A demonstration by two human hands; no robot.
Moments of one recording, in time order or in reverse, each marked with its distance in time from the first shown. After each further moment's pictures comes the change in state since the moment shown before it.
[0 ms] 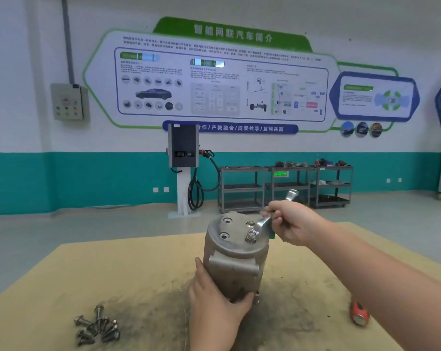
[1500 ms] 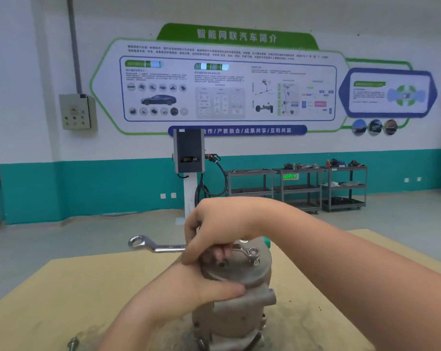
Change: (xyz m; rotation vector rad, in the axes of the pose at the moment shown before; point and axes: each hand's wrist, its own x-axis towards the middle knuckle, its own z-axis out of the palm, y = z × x) left_hand 0.072 0.060 -0.070 -0.130 -0.648 0.206; right_hand -0.011 -0.018 0.088 -1.458 -0.738 -0.424
